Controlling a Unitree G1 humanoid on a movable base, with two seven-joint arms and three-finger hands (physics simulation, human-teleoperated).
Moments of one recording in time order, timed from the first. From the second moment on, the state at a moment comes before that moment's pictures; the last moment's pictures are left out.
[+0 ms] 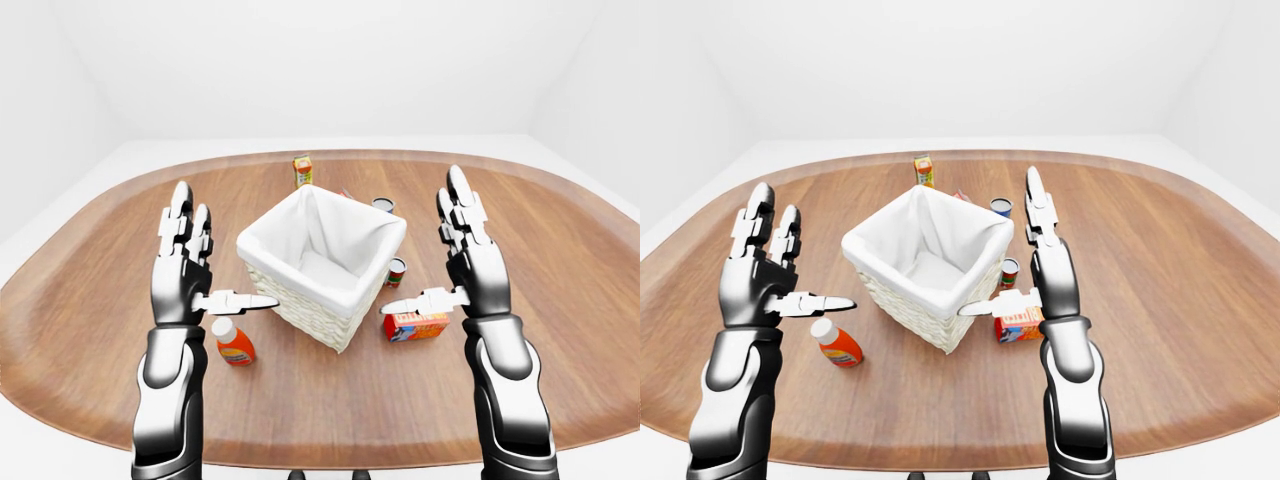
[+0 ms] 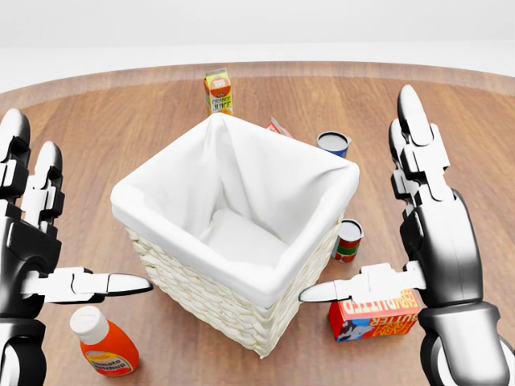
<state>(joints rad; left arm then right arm) -0.06 0.08 0.17 -0.42 -0.13 0.09 -0.09 -0.05 -0.06 -0.06 -0.51 -0.15 0.09 0.15</state>
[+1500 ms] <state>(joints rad) -0.06 0.10 0.22 -0.31 -0.18 0.09 -0.10 -0.12 -0.17 -0.11 -0.20 -1.26 0.09 0.65</state>
